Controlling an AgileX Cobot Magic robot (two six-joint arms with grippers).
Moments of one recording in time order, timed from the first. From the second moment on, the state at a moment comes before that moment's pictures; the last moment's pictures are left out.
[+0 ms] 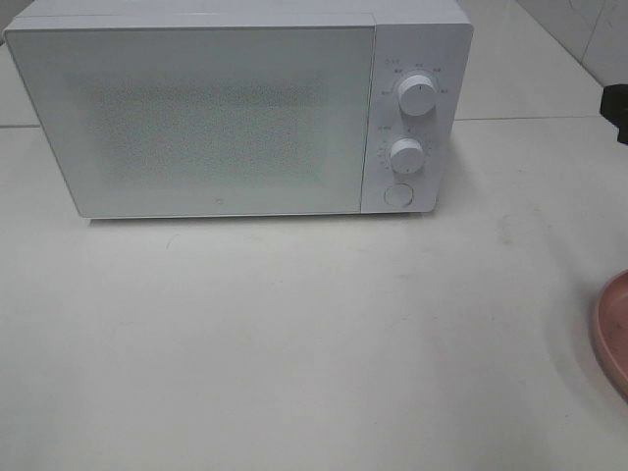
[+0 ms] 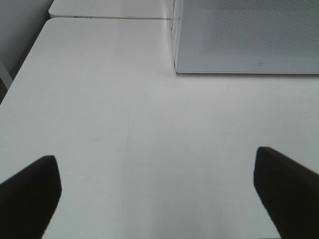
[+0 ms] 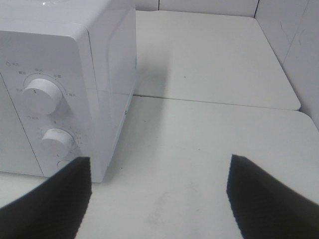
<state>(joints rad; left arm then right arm) -0.02 -0.01 -0.52 -0.02 1.07 -0.02 0.06 0.93 -0.45 -0.11 -0.18 0.12</state>
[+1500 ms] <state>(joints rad) -0.02 -0.01 -0.52 -0.02 1.07 -0.02 0.74 1.40 -0.14 0.79 -1.20 -0.41</state>
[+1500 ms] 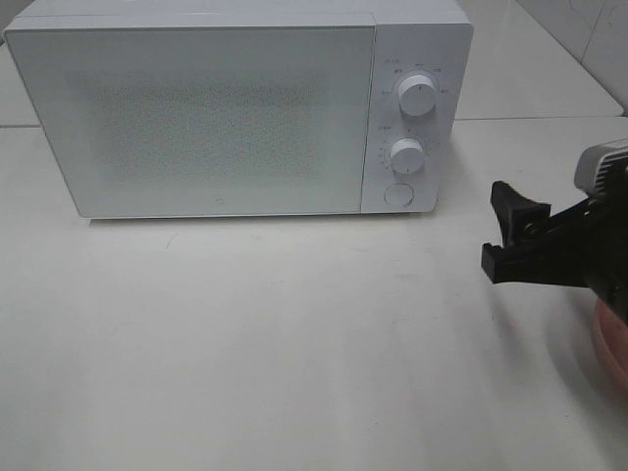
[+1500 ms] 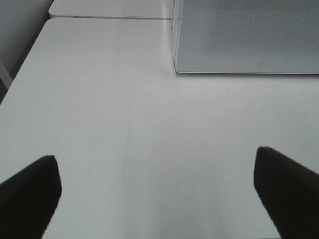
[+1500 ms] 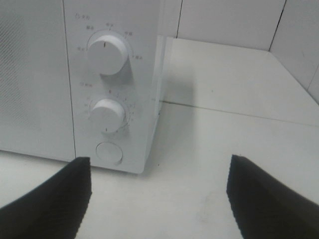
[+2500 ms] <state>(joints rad) -0.02 -0.01 -0.52 -0.02 1.07 -0.02 0.89 1.60 -0.24 0.93 -1.21 -0.25</state>
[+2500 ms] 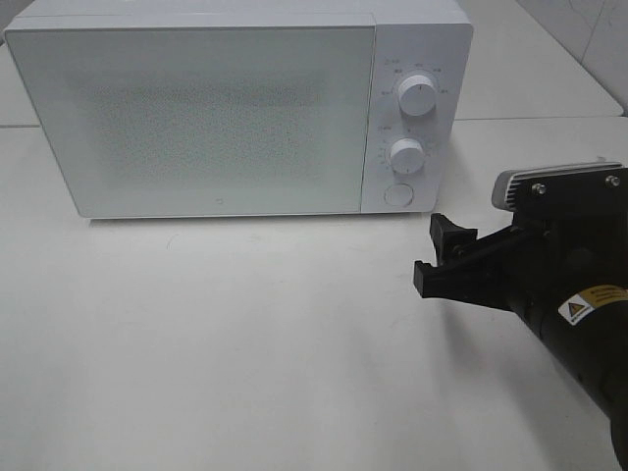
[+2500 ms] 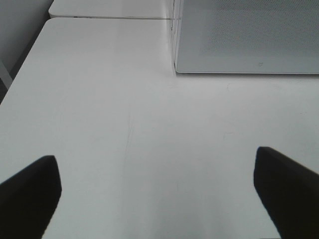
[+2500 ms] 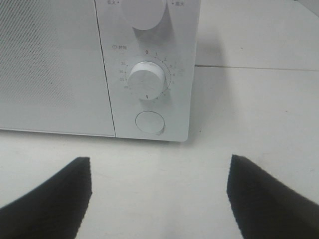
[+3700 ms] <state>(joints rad) -0.02 -0.01 -0.52 -0.02 1.07 -0.02 0.89 1.60 -0.24 0.94 -1.21 1.26</state>
